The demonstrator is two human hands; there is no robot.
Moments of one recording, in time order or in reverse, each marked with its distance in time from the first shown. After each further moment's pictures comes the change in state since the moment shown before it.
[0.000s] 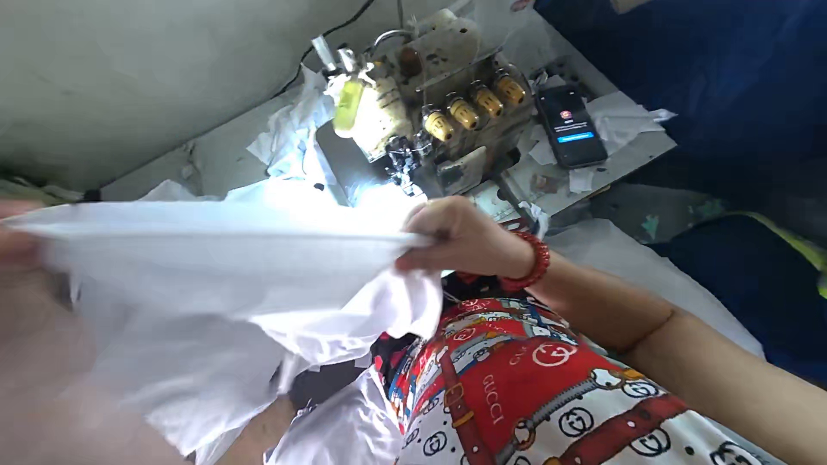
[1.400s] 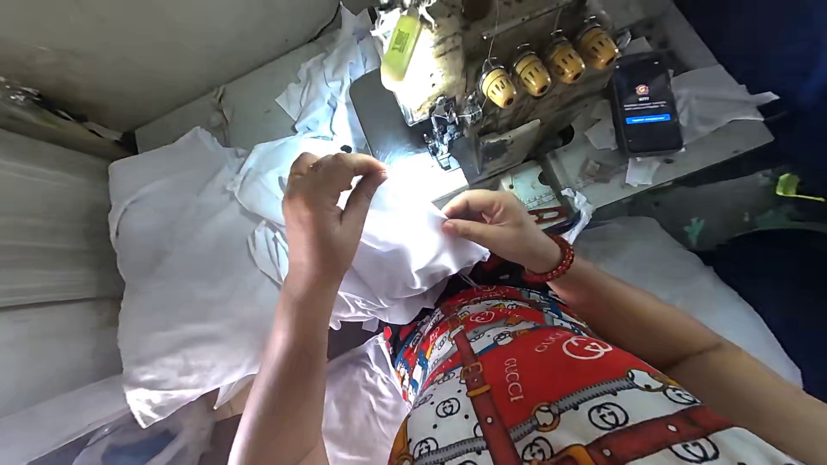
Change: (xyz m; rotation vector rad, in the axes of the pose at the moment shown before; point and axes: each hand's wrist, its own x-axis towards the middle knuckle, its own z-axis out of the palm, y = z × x) left_hand -0.019 0.018 0.148 0.065 -0.150 0.242; right_hand -0.029 0.056 0.001 0.052 0.126 0.100
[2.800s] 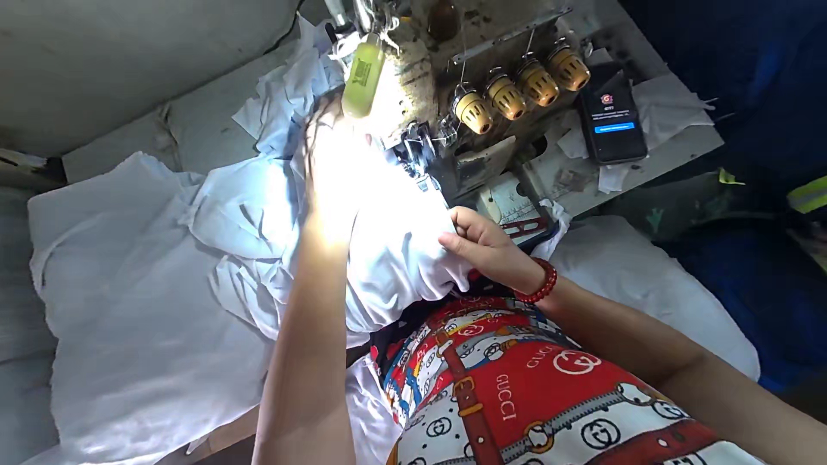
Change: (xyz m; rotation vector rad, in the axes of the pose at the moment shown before) left_hand 0.056 -0.068 0.087 0.213 -0.153 -0.155; right_hand -0.011 0.016 -0.004 0.071 0.086 0.303
